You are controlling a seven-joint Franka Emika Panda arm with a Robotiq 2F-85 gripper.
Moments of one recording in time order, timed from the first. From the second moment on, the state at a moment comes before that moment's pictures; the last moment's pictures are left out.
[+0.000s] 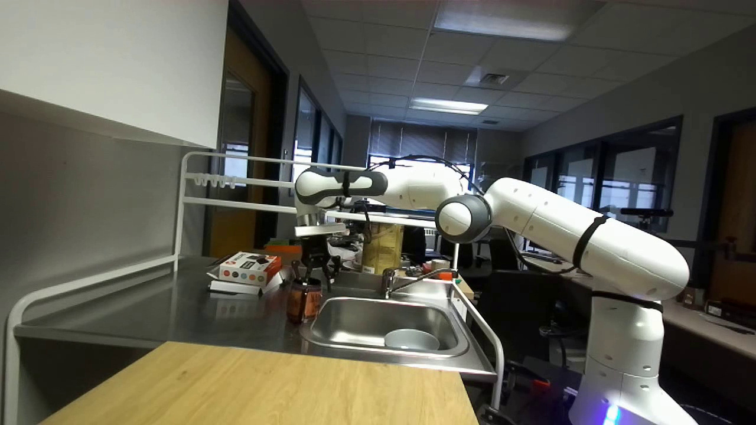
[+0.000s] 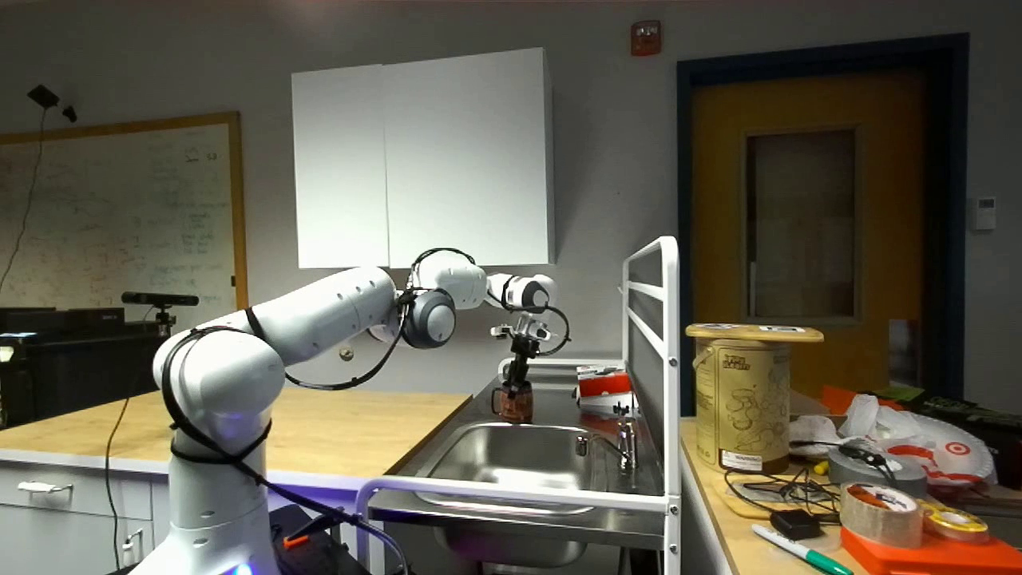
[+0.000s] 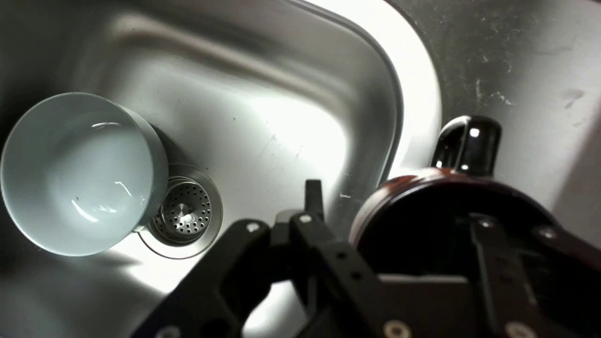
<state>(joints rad) 0.09 1.18 0.03 -0.51 0.10 1.33 0.77</state>
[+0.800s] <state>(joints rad) 0.09 1.18 0.03 -0.50 0.10 1.35 0.82</state>
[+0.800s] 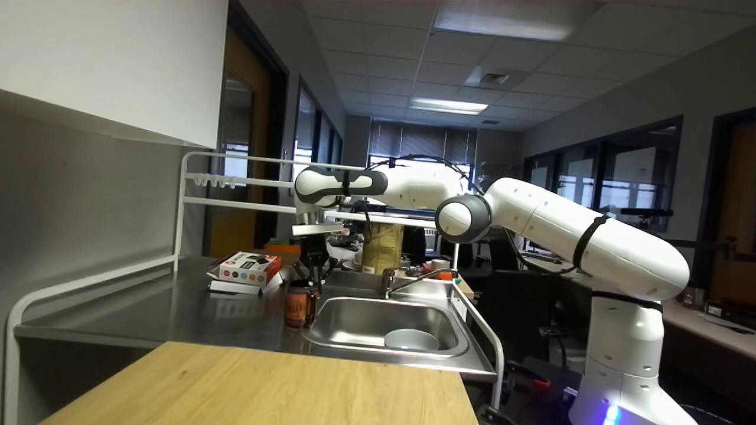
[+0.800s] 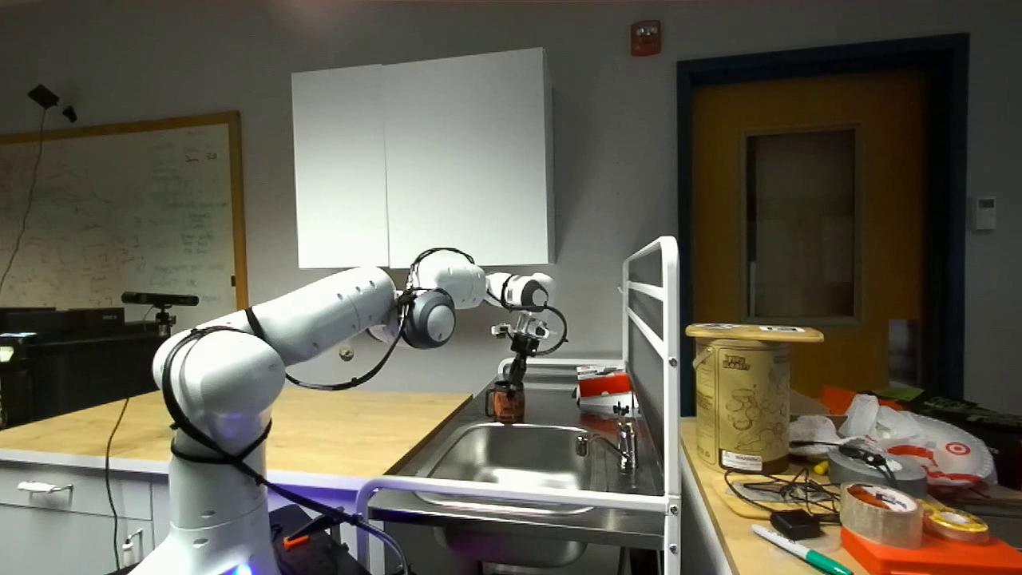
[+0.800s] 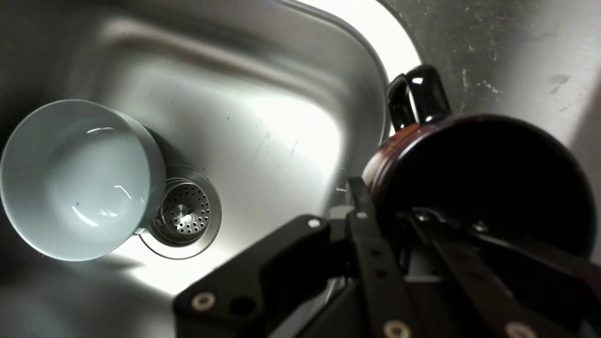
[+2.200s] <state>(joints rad) -0.11 1.17 0.01 -0.40 0.12 1.25 0.98</state>
